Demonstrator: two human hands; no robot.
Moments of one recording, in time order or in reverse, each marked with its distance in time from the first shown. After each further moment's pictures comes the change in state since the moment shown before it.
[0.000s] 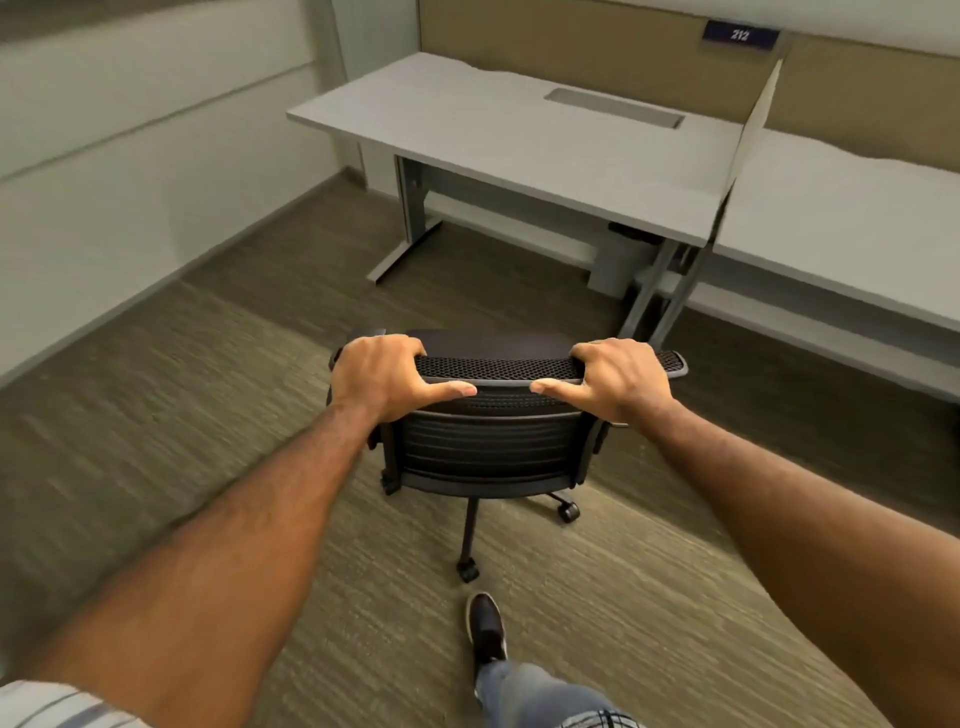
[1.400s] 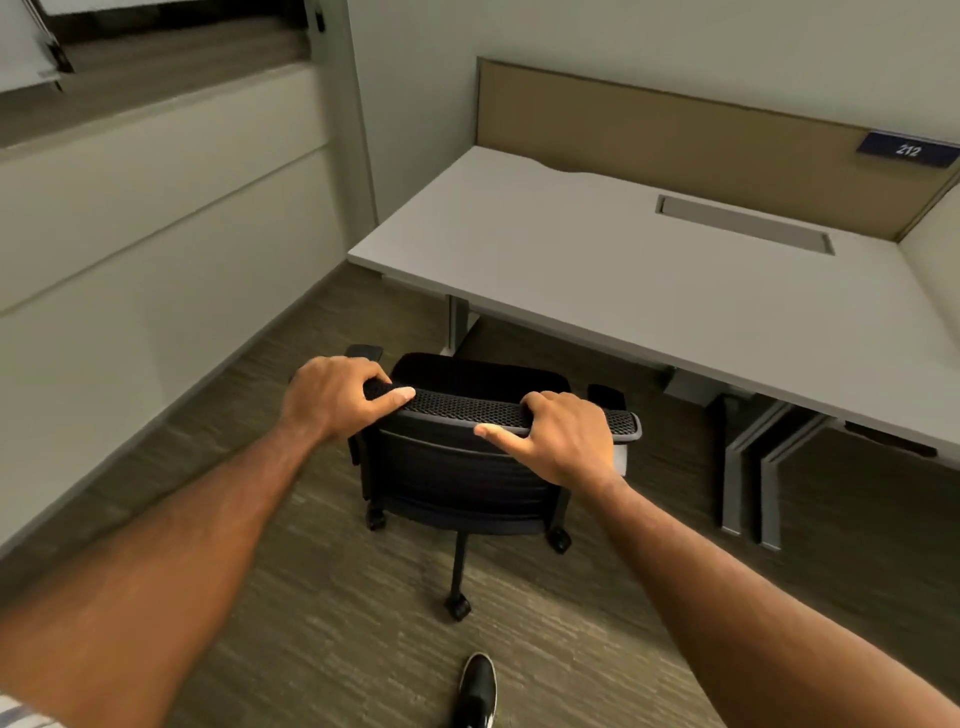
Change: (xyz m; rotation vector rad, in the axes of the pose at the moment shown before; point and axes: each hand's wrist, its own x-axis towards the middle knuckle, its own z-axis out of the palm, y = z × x) left_hand 0.534 -0.588 0.067 -0.121 0.011 0.155; right_hand 0.677 -0.245 0.159 0.060 0.002 0.260
